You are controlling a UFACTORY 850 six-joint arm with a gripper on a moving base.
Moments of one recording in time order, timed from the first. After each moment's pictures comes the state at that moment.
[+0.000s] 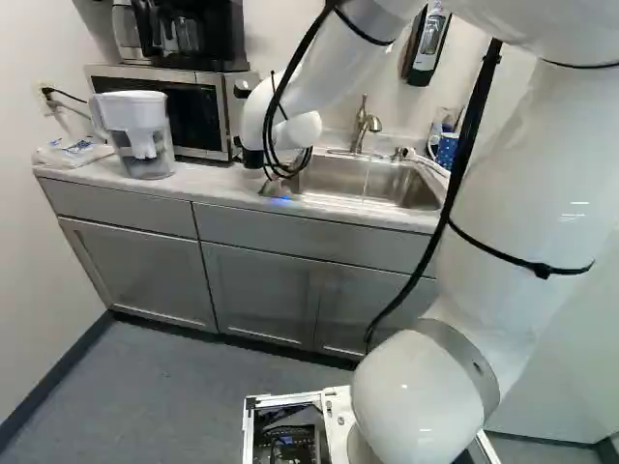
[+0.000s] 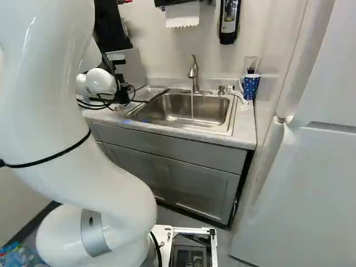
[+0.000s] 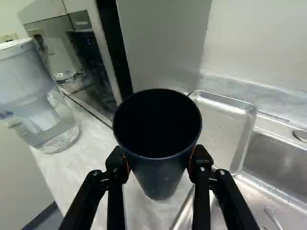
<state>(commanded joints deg) 22.2 -3.3 -49.5 1.9 23.7 0.0</state>
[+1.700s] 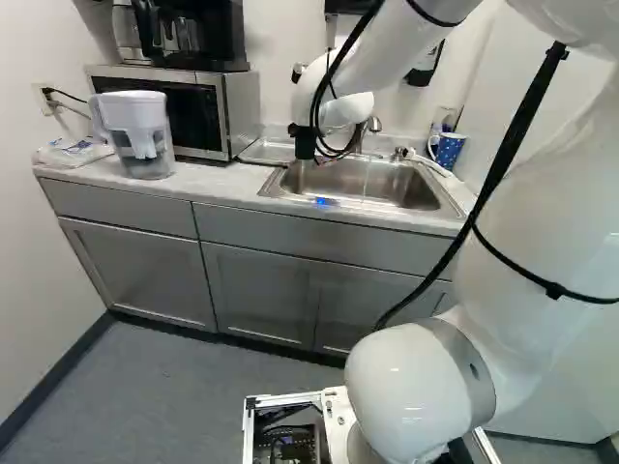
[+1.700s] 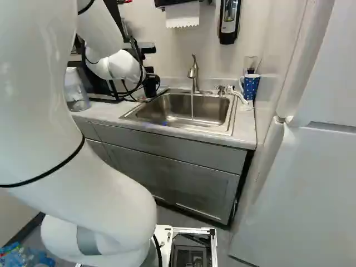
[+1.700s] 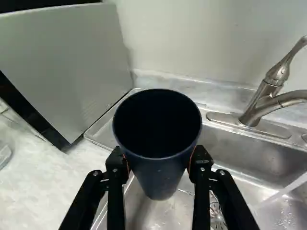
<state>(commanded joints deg) 7.3 2.3 -49.8 1.9 14.5 0.0</state>
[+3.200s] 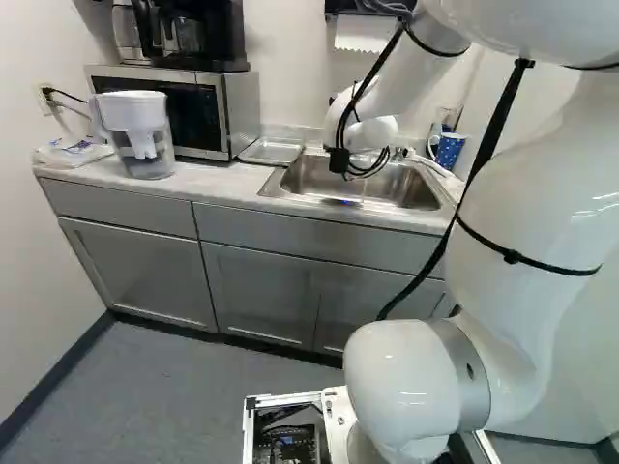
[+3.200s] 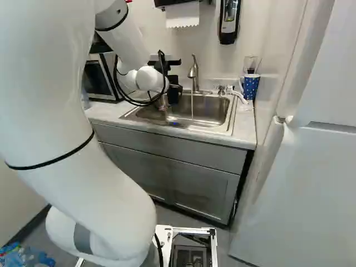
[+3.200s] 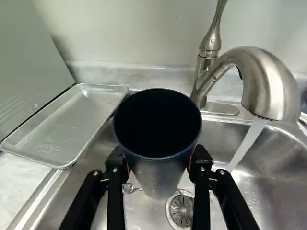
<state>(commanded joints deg) -3.8 -3.7 -47.5 1.9 22.6 0.0</state>
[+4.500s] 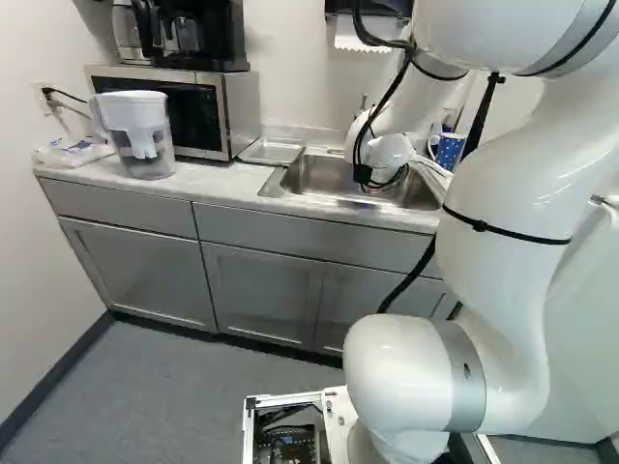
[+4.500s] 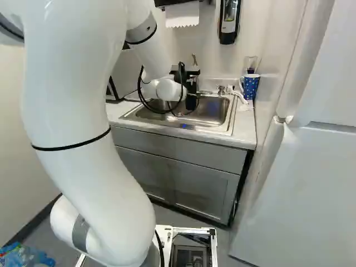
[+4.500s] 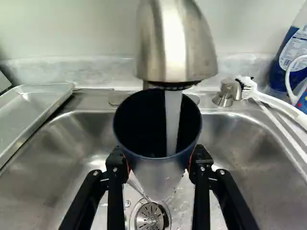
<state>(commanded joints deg) -12.3 -11.3 -49.2 1.9 29.4 0.0</state>
